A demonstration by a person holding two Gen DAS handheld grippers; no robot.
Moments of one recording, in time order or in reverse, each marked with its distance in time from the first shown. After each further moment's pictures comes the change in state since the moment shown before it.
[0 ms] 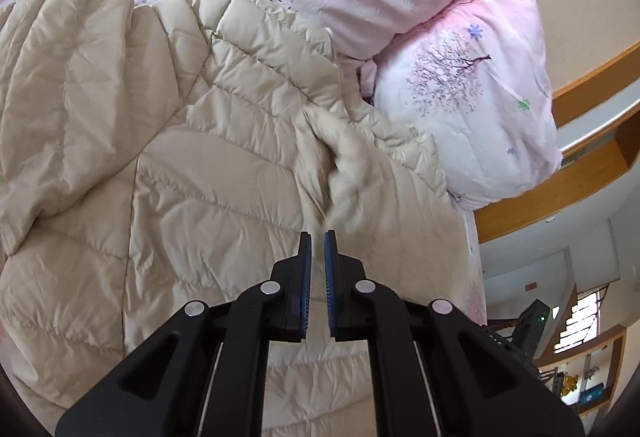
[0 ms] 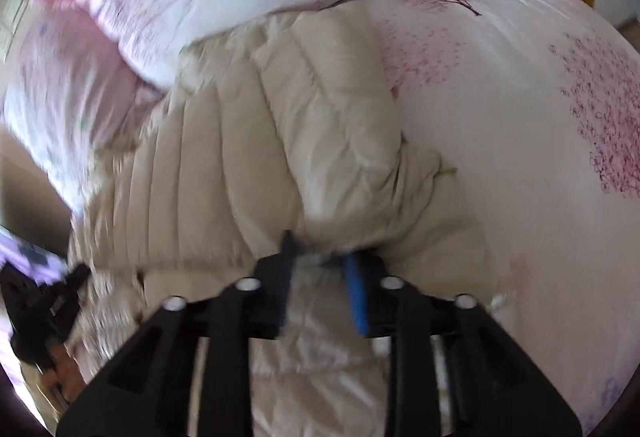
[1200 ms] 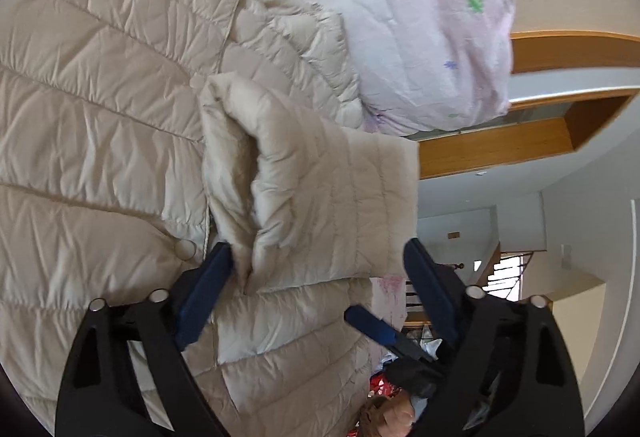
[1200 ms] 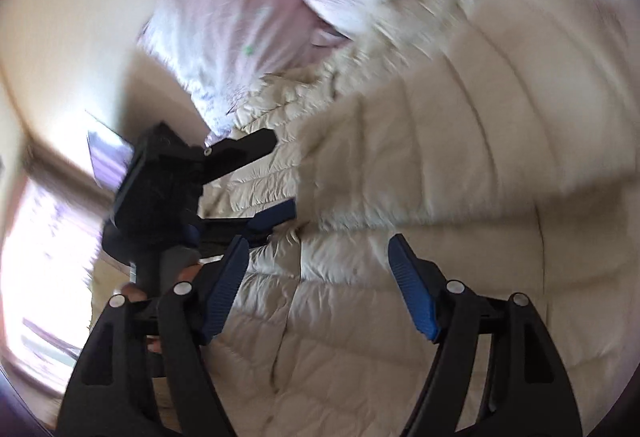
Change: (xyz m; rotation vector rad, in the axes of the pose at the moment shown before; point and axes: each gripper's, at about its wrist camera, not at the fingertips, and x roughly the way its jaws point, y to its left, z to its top) left arm 0.082 -0.087 -0.043 -0.083 0.294 -0.278; right arm -0.027 0.040 -0.026 -0.167 0.134 0.531
